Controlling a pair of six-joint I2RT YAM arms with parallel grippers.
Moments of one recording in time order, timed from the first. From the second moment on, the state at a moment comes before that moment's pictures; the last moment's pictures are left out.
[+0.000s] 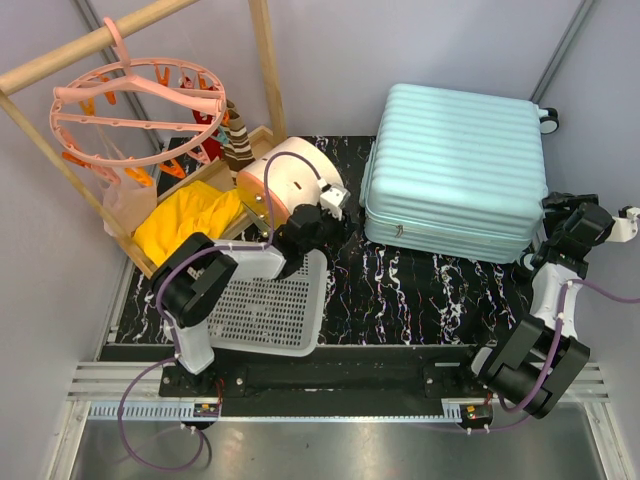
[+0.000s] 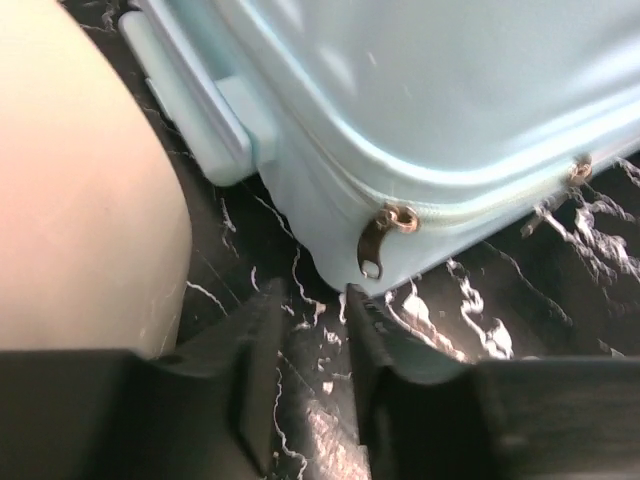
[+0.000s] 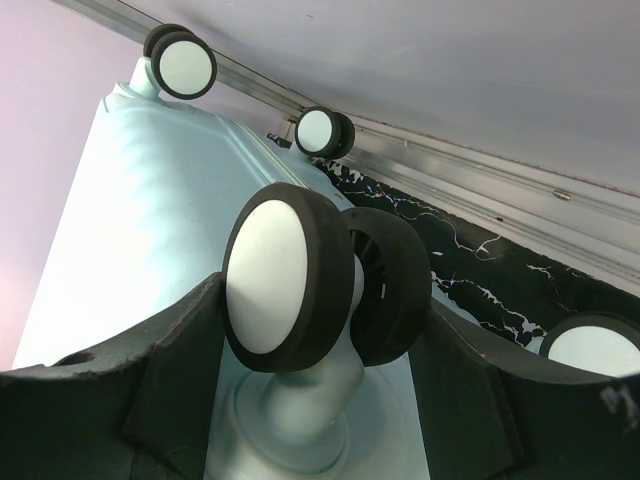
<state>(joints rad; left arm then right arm) -0.73 1.82 0.93 0.67 0.07 -0.16 -0.61 1.19 0.77 0.14 0.00 0.86</state>
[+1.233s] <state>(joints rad) -0.68 1.92 1.03 0.76 0.41 -0.19 -0.61 1.19 0.77 0.14 -0.01 0.84</state>
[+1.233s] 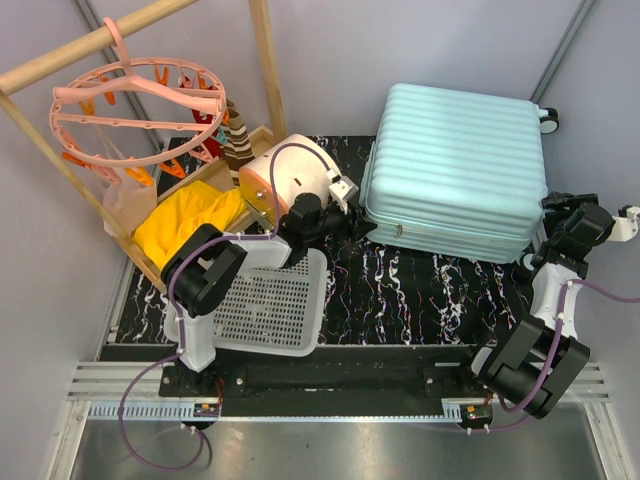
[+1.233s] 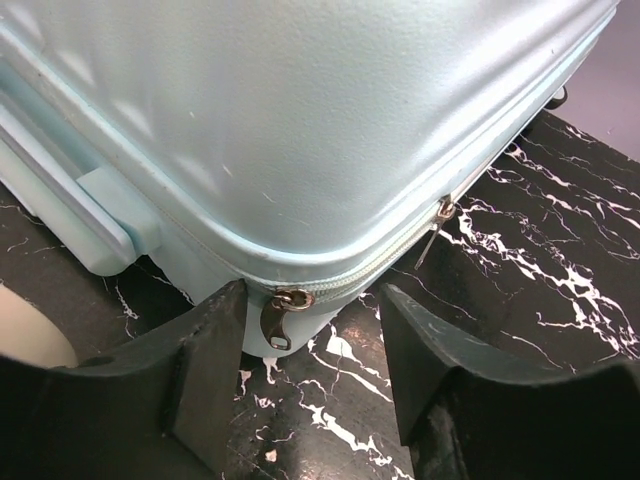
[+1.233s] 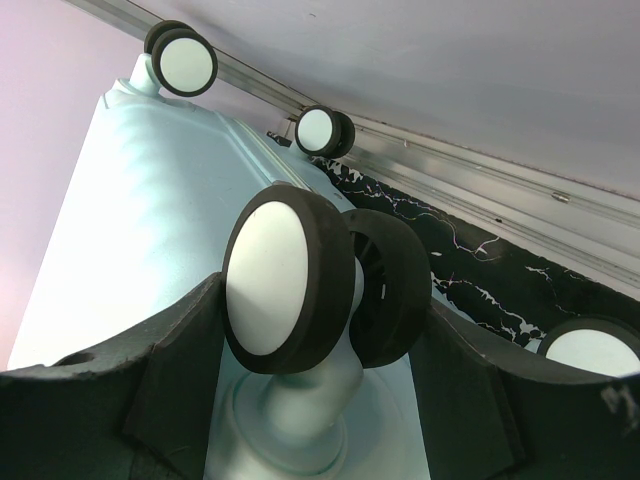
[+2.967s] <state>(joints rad) -0.75 1.83 0.89 0.82 0.10 -0.16 -0.60 1.16 0.75 0.13 -0.05 0.80</state>
